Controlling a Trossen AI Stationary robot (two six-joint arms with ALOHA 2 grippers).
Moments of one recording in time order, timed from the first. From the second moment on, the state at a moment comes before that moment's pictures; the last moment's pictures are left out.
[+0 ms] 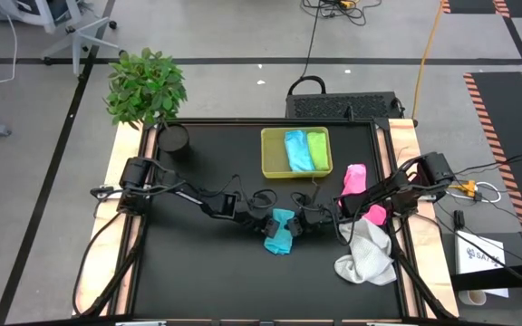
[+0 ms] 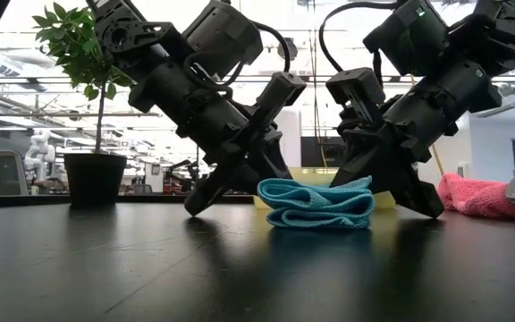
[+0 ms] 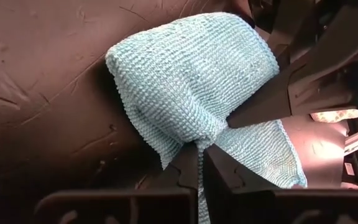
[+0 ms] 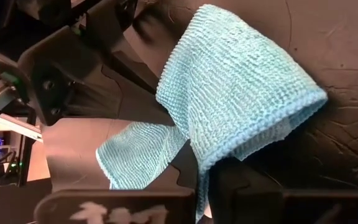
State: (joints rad) left arm -0.11 2.00 1.02 0.27 0.03 -1.10; right arm 0.21 1.70 0.53 0.42 0.06 1.30
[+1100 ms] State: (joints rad) left arm -0.11 2.00 1.02 0.29 0.02 -1.06; right arm 0.15 1.65 0.53 0.35 -0.01 1.22
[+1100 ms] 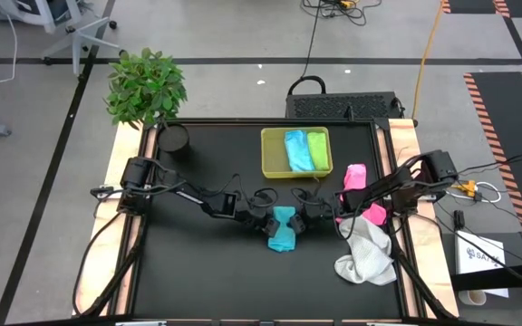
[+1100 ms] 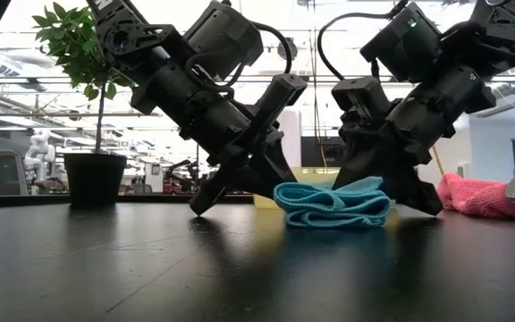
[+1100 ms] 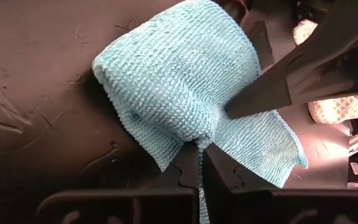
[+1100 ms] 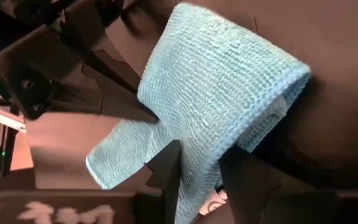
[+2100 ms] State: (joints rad) left arm -0.11 2.00 1.02 0.28 0.05 -1.07; right arm 0.08 1.48 0.53 0.25 -0.18 1.24
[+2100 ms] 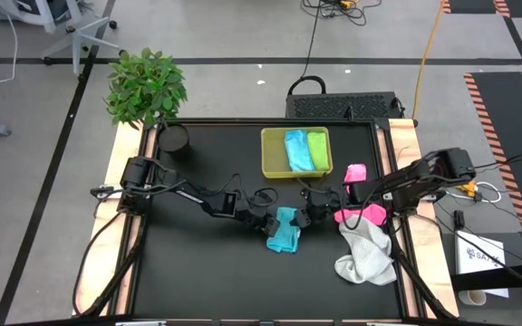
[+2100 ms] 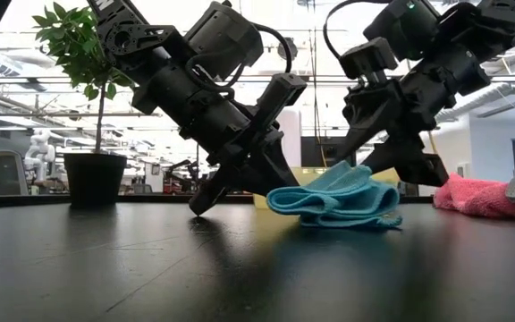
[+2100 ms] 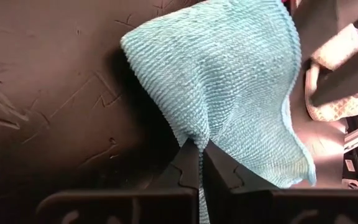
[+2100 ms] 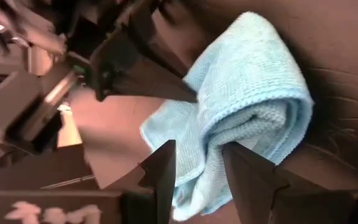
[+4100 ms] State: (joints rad) left arm -0.11 2.00 1.02 0.31 0.05 -1.08; right arm 0.12 1.54 0.53 0.18 -0.04 1.25
